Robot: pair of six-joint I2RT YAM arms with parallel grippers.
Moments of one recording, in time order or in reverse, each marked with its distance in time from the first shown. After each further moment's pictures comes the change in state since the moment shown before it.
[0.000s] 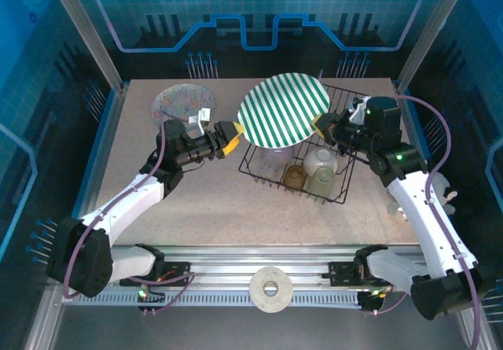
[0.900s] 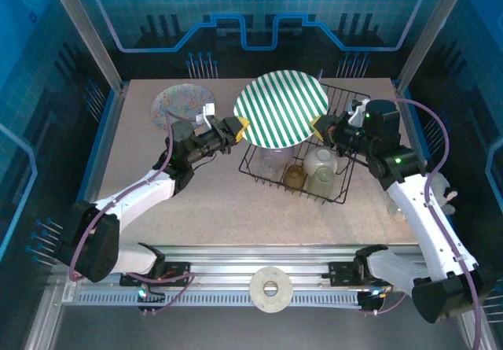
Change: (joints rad) left arm -0.070 0.100 0.009 0.272 -0.145 -0.261; right arm 0.011 -0.019 -0.038 0.036 -0.006 0.031
